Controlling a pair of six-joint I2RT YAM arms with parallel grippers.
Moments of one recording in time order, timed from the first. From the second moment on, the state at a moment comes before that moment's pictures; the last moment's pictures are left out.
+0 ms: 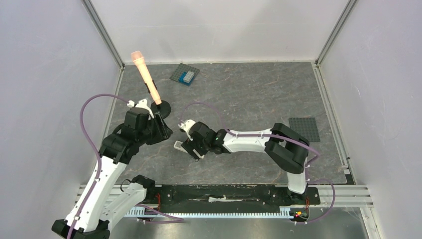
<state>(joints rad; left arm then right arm) -0.37 0.78 0.96 -0.94 -0.04 -0.60 1.10 1.89 1.20 -0.15 0.07 0.20</state>
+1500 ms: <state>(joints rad) -0.38 0.77 0.51 -0.02 0.41 -0.85 0.87 1.55 0.56 1.03 -0.55 1.47</state>
